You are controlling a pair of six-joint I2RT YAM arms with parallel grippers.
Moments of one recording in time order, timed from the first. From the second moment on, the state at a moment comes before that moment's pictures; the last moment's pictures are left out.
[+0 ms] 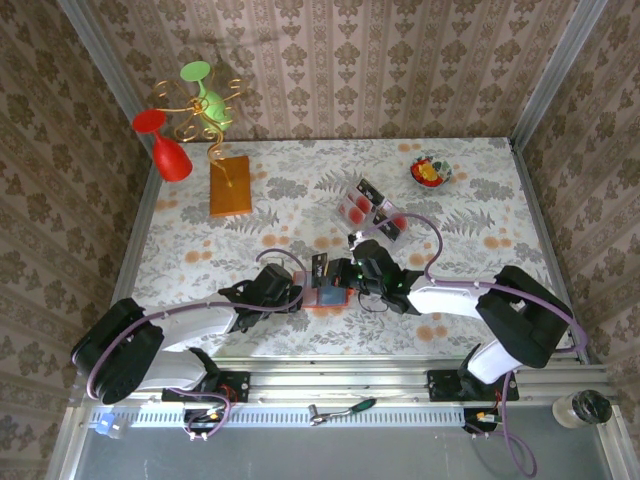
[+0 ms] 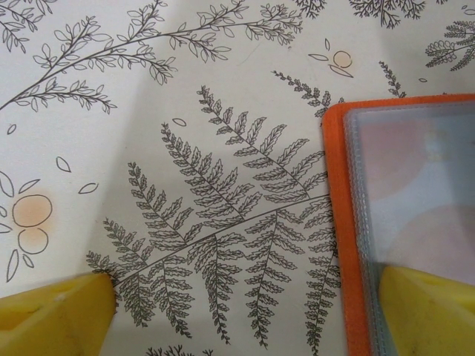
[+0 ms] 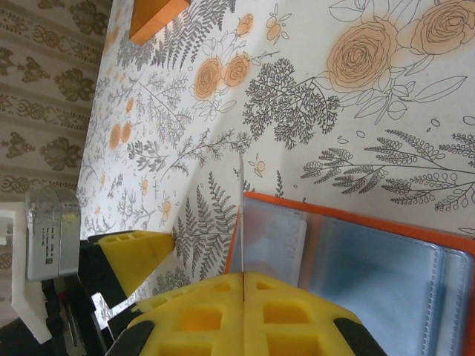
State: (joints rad) left arm -0.84 1.28 0.43 -0.14 -0.28 -0.61; right arm 0.79 1.54 0.64 0.34 -0.07 0.94
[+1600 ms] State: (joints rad) left arm -0.84 1.26 0.41 -0.14 -0.29 -0.62; right arm 0.81 1.55 0.57 0.42 -0.01 0.98
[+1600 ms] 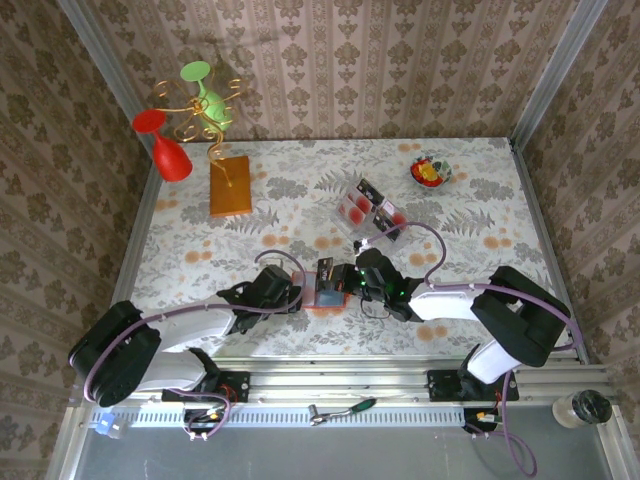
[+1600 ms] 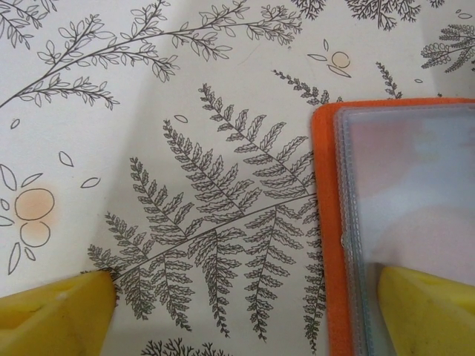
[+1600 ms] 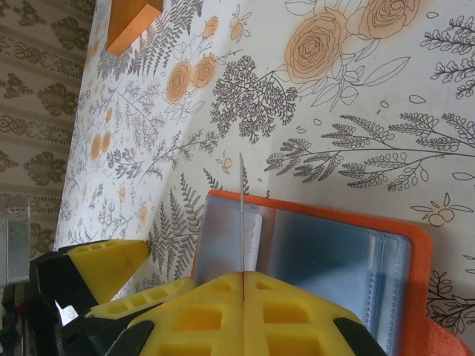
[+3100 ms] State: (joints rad) left arm -0.84 1.26 0.41 -0.13 -0.29 -0.63; right arm 0.83 1.63 0.57 0.50 -0.01 1.02
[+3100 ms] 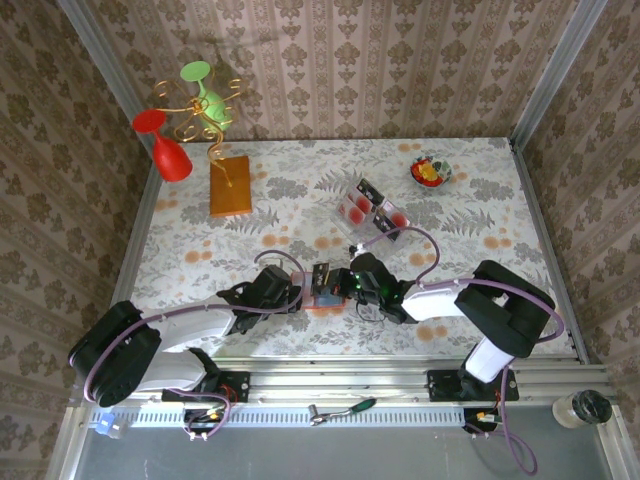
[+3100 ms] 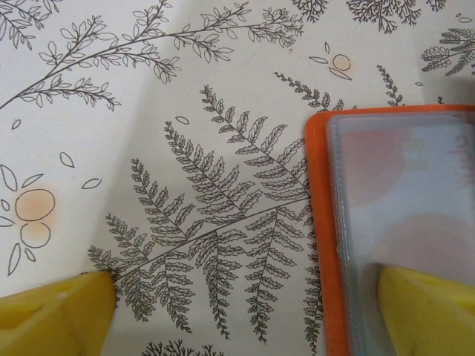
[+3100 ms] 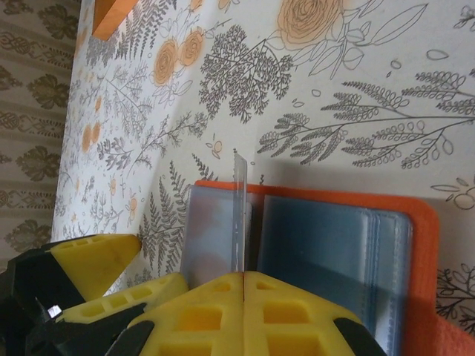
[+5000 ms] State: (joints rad) left arm -0.84 1.26 0.41 -0.13 -0.29 -0.63; right arm 0.89 1.62 0.55 0.39 0.01 1.07
